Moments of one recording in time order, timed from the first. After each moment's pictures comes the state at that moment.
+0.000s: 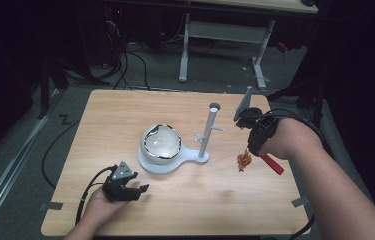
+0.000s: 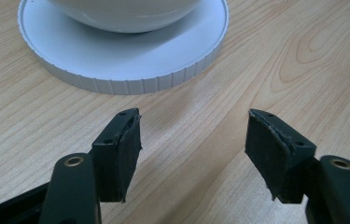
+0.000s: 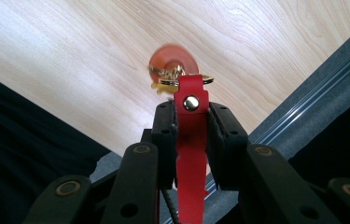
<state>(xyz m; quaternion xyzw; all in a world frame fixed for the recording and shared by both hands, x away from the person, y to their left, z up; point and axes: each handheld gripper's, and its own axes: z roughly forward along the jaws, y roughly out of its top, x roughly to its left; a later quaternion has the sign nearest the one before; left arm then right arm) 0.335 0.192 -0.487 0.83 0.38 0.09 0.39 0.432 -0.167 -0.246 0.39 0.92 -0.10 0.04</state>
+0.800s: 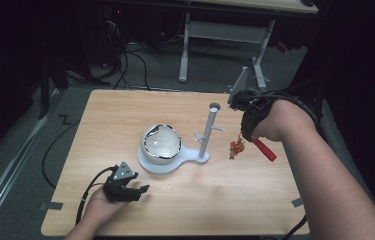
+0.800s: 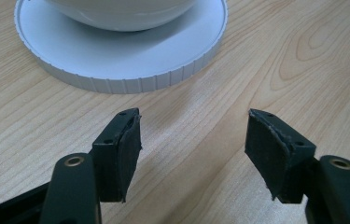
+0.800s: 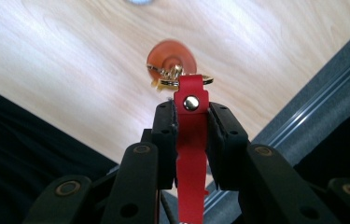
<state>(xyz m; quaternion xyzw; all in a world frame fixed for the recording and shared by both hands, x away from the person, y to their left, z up) 0.334 0.190 -0.488 0.83 0.38 0.09 0.39 0.457 -0.146 -0.220 0.40 0.91 -0.08 0.04</state>
